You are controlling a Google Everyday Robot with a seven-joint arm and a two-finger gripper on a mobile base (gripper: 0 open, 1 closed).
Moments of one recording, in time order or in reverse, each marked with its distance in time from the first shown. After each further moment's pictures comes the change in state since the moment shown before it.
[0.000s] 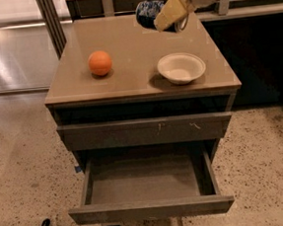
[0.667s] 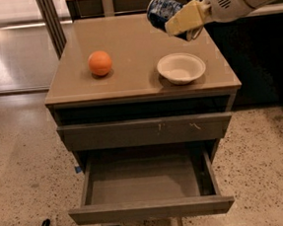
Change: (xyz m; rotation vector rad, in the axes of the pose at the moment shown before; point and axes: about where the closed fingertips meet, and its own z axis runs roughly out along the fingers) arm 0.034 0.028 -0.047 0.052 -0.162 0.122
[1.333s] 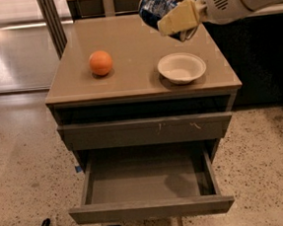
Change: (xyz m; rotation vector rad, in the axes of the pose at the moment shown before) arm -0.005 0.032 -0.014 0.005 -0.052 -0.013
